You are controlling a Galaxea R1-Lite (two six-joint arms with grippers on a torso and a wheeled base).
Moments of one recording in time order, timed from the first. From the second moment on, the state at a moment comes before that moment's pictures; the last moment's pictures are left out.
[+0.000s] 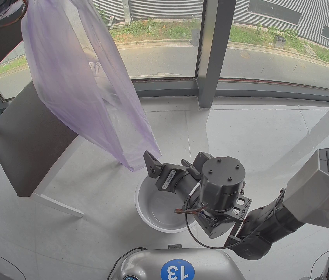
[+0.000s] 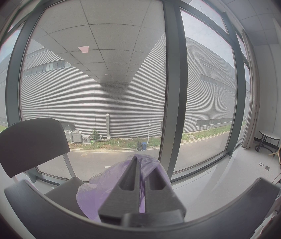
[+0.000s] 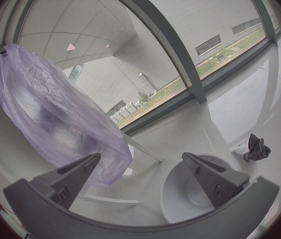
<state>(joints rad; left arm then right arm) -0.85 1.31 -1.47 -0.23 0.57 0.30 0.92 2.14 -0.89 -1.23 -0.46 0.58</state>
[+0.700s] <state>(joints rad) -0.86 1.29 -1.45 -0.23 0.57 0.30 0.92 2.17 -0.98 -1.20 -0.46 0.56</state>
